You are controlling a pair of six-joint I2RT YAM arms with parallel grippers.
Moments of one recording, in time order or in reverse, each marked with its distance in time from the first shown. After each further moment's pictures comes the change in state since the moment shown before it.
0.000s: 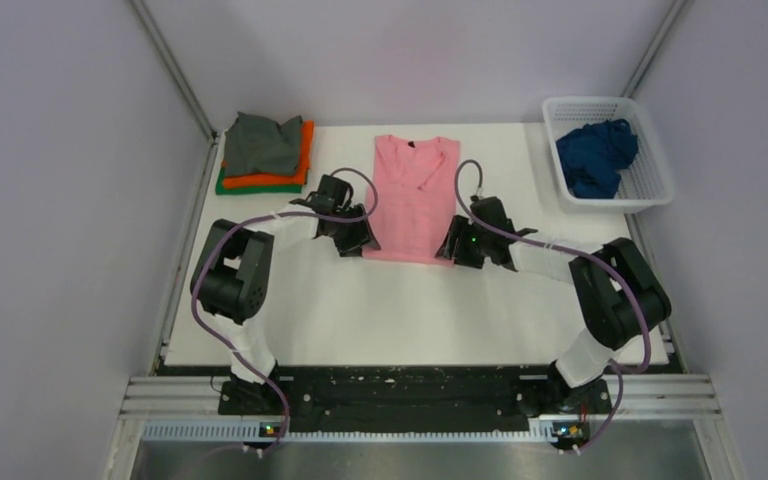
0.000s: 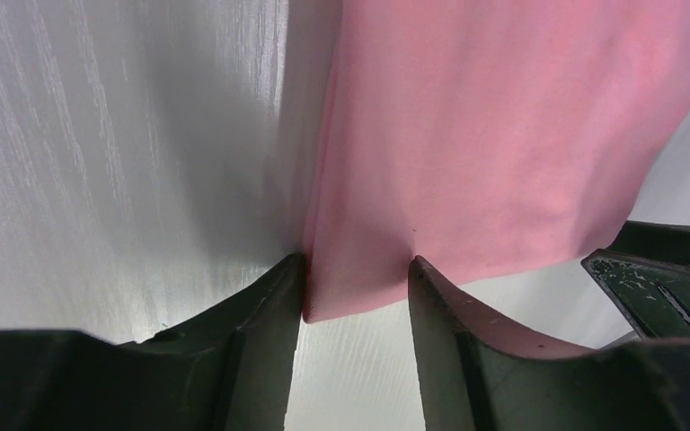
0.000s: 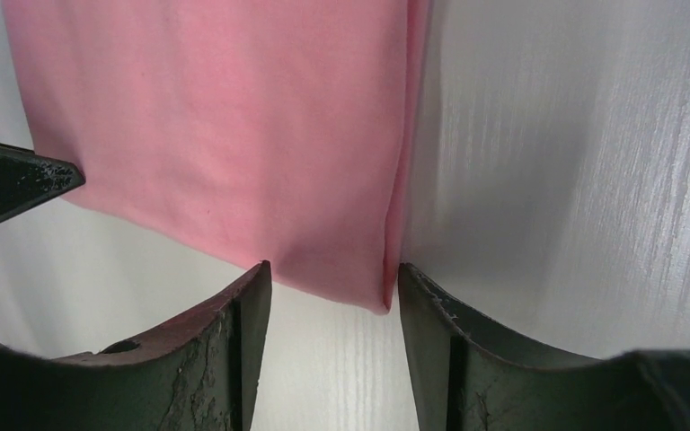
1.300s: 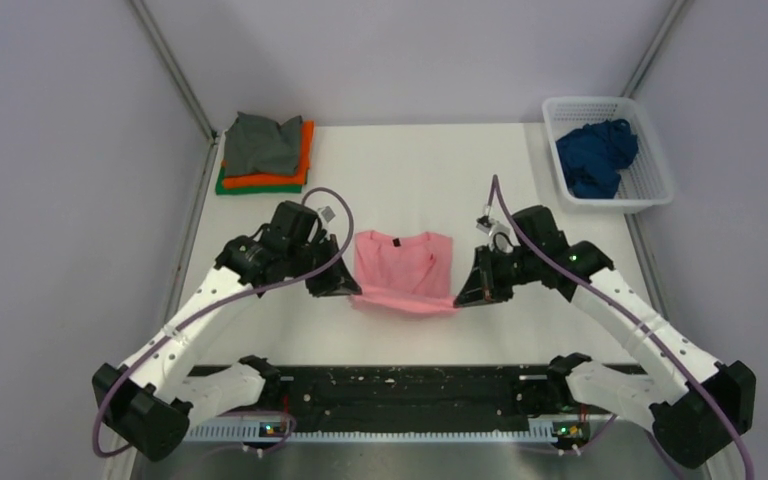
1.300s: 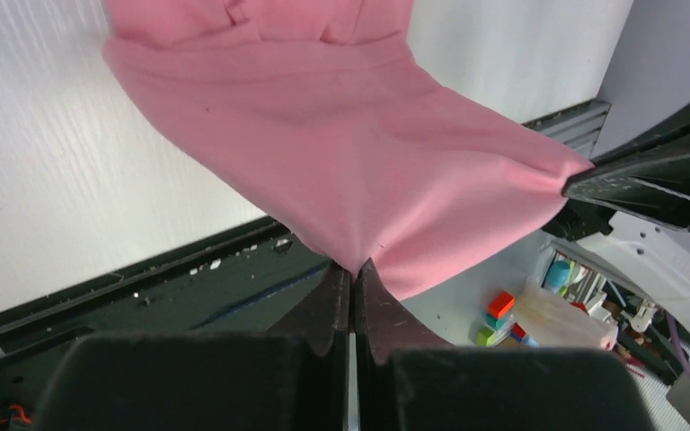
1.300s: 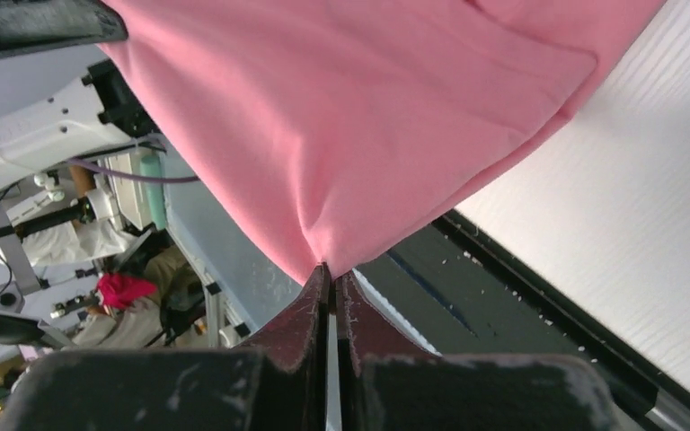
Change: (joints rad) left arm -0.161 -0.806 -0.121 -0.573 0.087 -0.099; right arm 0.050 -0.639 0.031 -0.746 -0.500 -0.119
